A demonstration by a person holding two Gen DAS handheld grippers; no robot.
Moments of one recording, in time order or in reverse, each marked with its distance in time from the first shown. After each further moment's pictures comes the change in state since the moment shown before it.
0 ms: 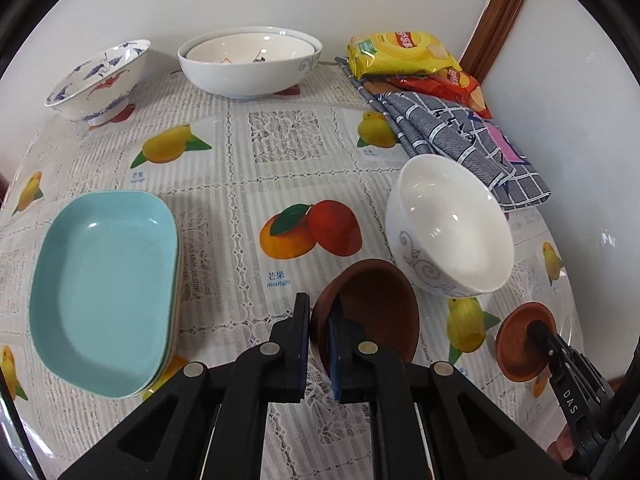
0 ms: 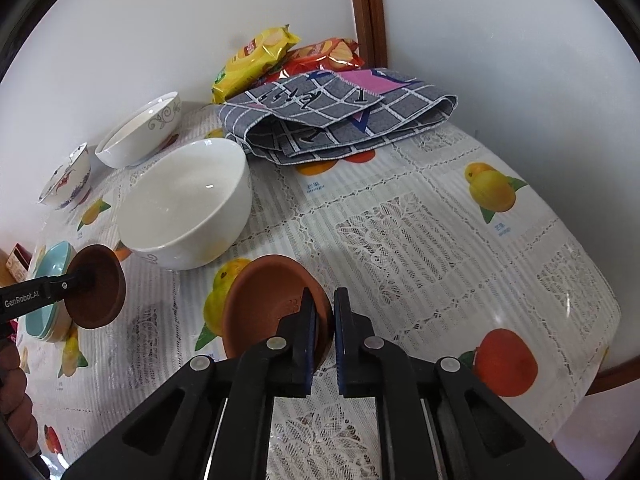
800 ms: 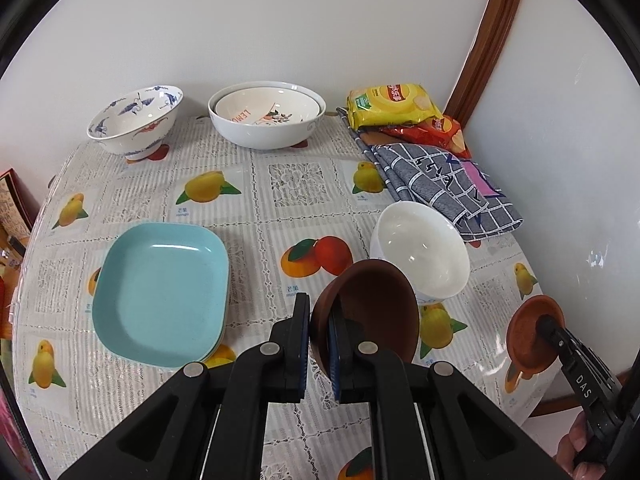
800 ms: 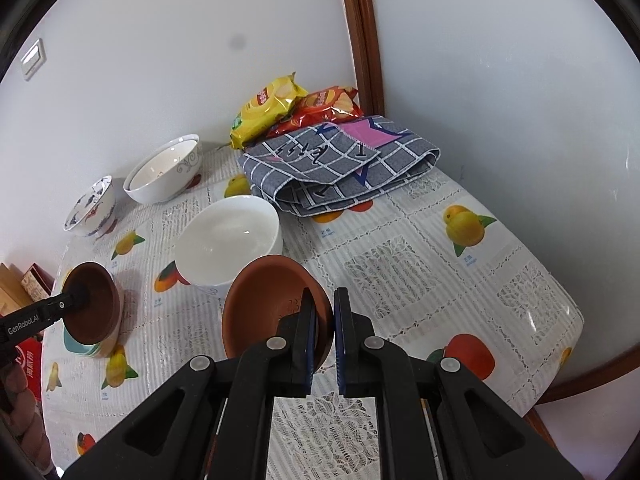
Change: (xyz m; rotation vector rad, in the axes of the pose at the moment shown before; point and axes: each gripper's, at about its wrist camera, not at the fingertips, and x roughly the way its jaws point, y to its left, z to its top) left arm -0.079 0.007 -0.005 -0.009 -0.120 0.008; right arm -0.073 0.010 0.018 0.019 -0.081 0.010
